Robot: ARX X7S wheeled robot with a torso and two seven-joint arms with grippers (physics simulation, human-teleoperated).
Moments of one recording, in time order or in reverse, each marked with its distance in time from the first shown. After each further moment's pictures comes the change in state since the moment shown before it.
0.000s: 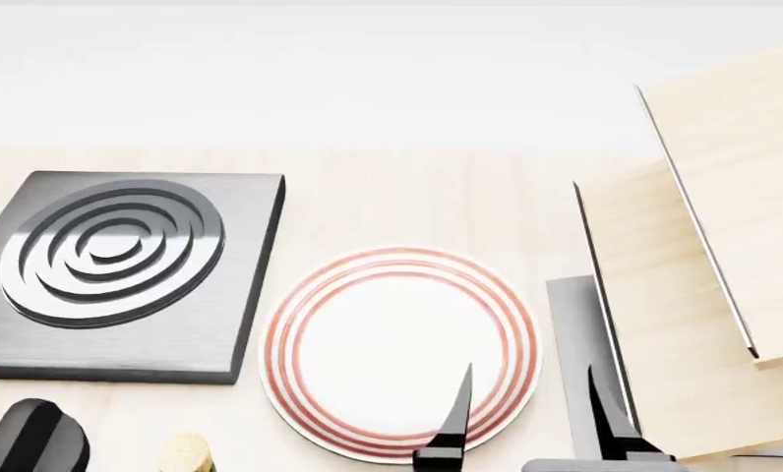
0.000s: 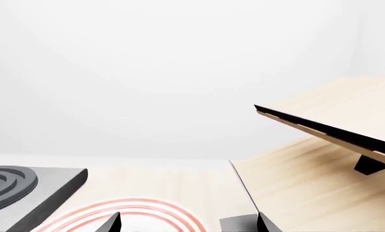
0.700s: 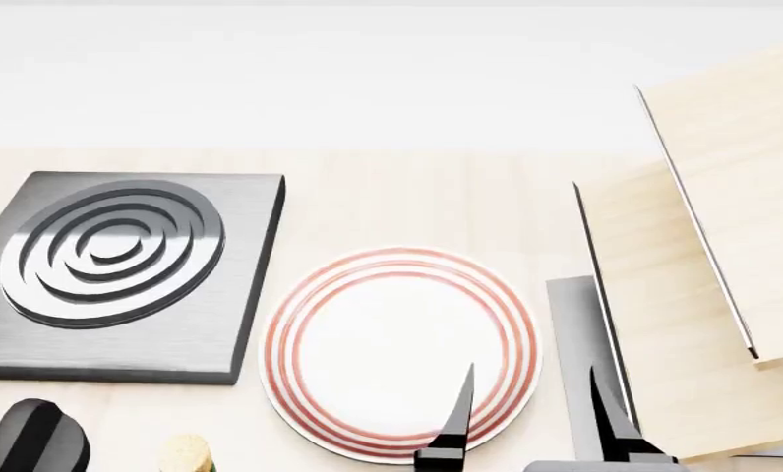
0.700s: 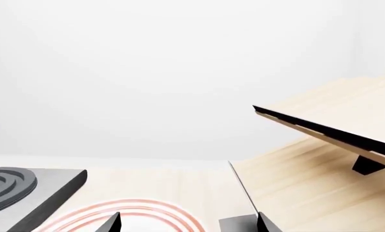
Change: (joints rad) left arm 0.364 -0.035 -0.188 0.080 0.059 -0.115 0.010; right arm -0.007 -0.004 0.010 -0.005 -0.003 0.000 -0.005
